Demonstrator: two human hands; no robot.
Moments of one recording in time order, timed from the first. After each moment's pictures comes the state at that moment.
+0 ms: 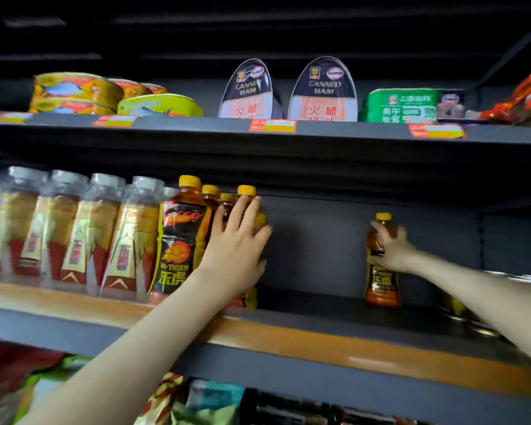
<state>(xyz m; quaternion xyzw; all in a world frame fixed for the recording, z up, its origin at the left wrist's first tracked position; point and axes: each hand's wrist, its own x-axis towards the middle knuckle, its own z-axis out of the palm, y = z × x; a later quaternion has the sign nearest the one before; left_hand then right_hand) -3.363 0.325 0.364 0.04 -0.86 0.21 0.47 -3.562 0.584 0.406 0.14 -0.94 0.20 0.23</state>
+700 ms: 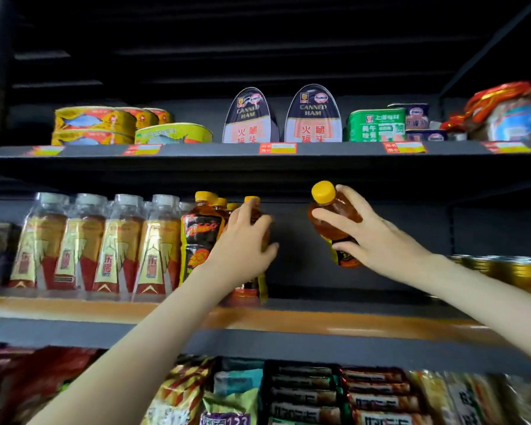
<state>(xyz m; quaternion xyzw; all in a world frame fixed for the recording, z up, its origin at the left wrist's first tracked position) -3.320 0.323 0.376 -0.09 -0.88 -0.05 0.47 -3.374 0.562 0.395 0.41 -0.80 0.05 0.44</state>
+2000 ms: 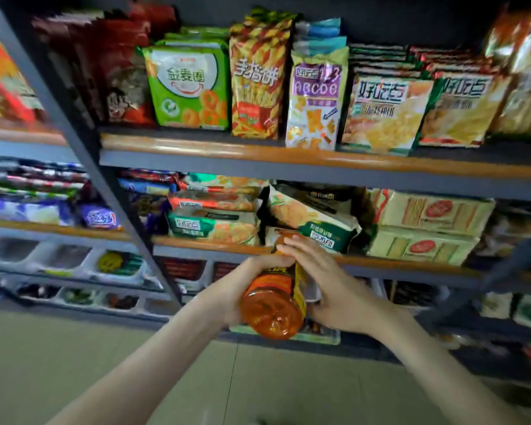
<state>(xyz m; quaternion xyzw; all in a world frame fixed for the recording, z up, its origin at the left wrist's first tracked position) -3.076 0.278 -0.001 0.23 -0.51 -0.78 -0.28 -3.138 0.453 -0.030 0.48 -0.83 0.26 -0.09</state>
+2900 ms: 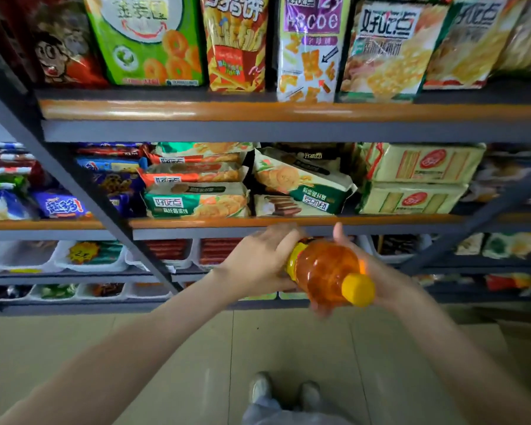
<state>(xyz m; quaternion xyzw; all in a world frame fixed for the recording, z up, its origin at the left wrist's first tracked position) -3.109 0.255 -0.078 -0.33 -0.91 -0.19 0.18 -3.121 0.450 -0.049 0.07 -0.57 0.63 -0.52</state>
